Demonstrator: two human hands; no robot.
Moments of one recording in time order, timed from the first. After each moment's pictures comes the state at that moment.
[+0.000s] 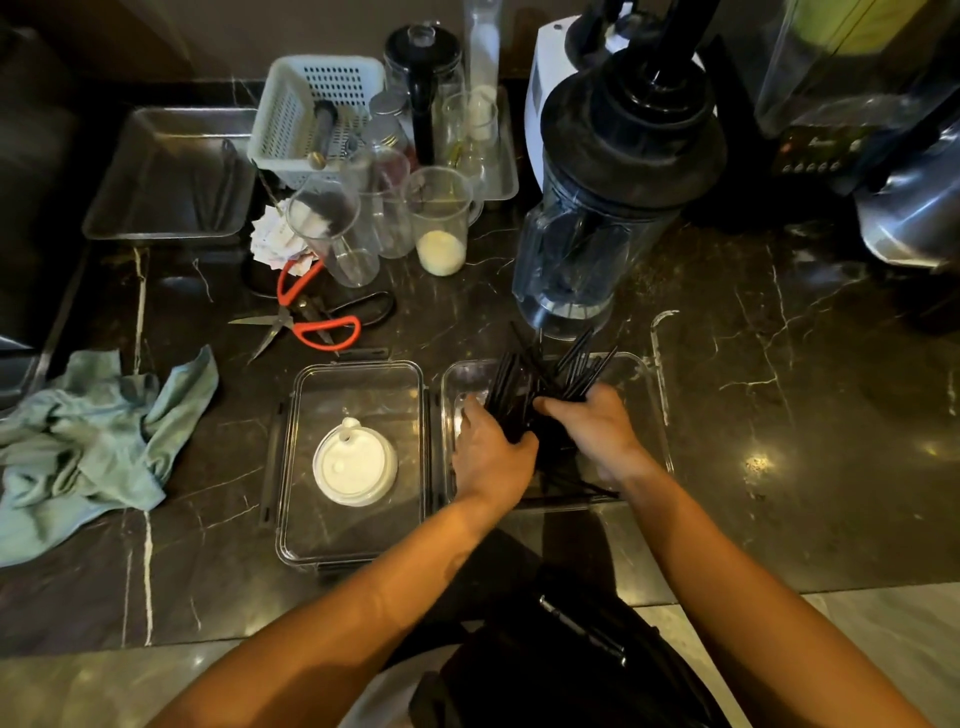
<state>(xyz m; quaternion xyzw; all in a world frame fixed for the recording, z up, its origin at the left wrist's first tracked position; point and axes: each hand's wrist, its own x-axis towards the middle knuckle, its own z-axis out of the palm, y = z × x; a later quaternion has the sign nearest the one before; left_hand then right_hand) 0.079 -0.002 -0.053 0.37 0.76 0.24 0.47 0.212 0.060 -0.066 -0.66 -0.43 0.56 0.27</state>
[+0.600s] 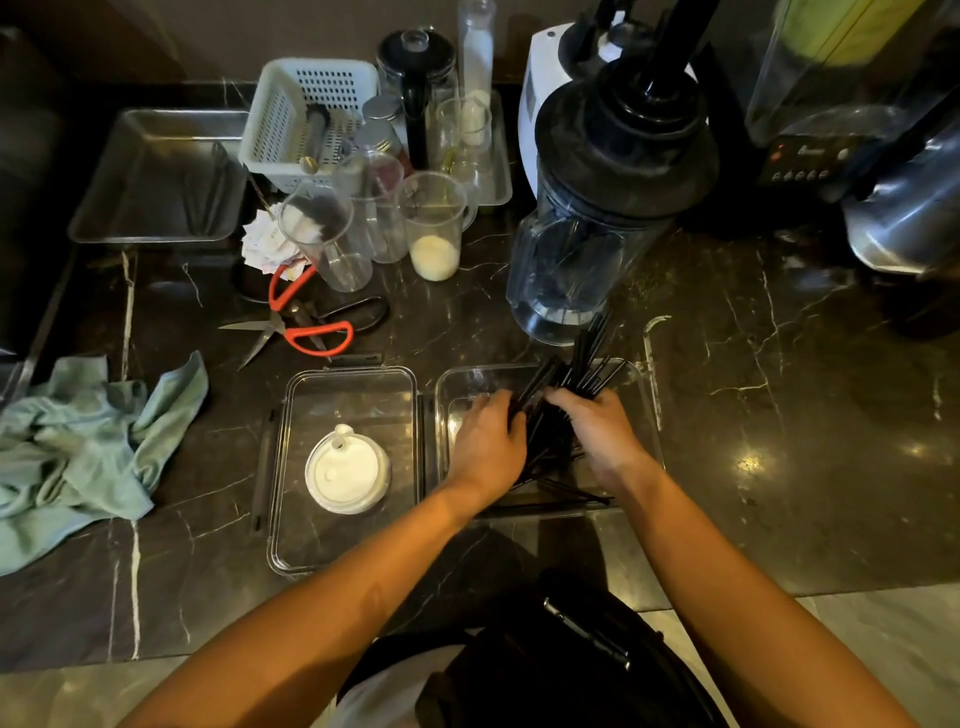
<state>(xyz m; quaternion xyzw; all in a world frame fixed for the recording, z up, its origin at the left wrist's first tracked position) 0.072 0.022 -0.056 0.54 0.68 0.24 0.43 0.216 0.061 -0.055 -0.62 -0.33 0.63 0.33</state>
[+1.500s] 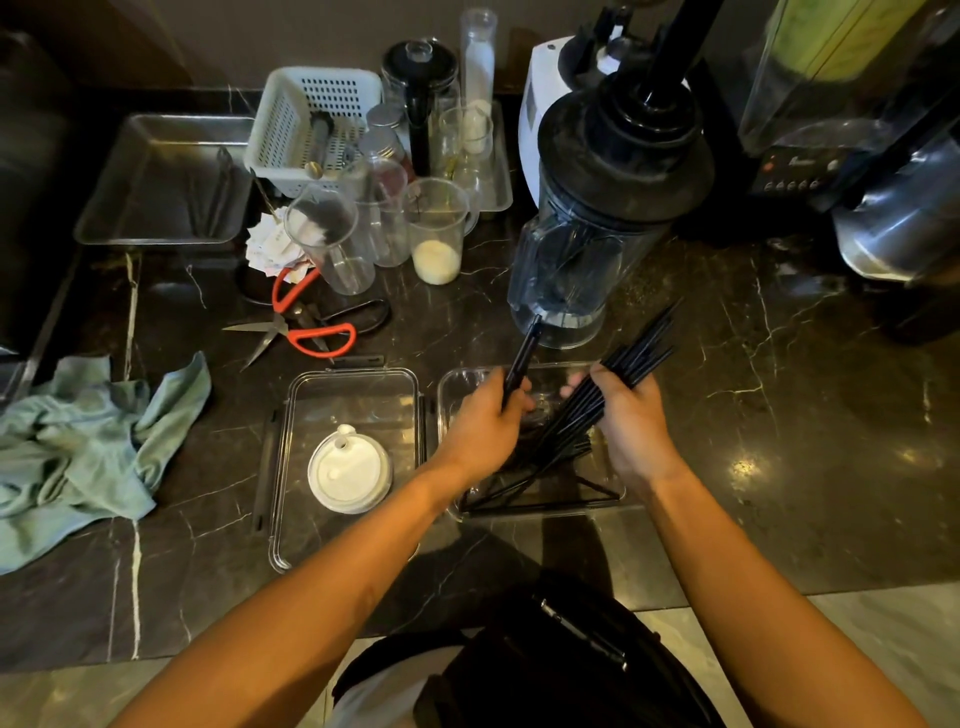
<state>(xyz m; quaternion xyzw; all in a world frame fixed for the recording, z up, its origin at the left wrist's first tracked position) 0.053 0.032 -0.039 0.49 0.60 0.32 0.54 0.229 0.066 -0.040 -0.60 -0.32 0.58 0.45</state>
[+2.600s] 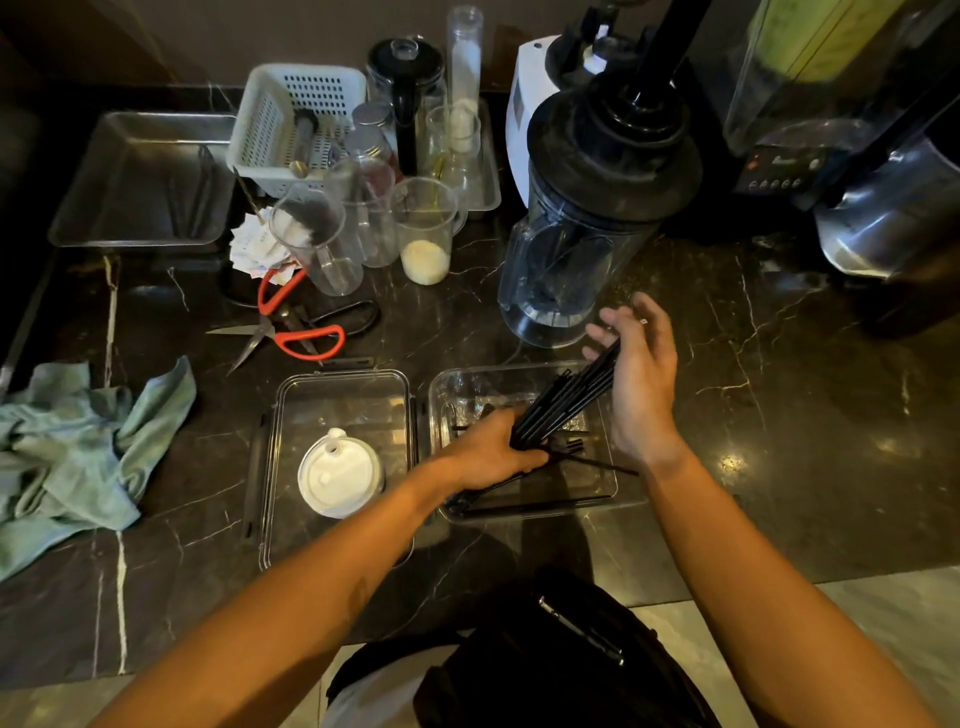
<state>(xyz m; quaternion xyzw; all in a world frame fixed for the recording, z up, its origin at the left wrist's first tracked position) 0.056 0.037 -0.064 0.58 0.52 0.14 0.61 0.221 0.086 -0.005 -0.58 -0.33 0.50 0.55</state>
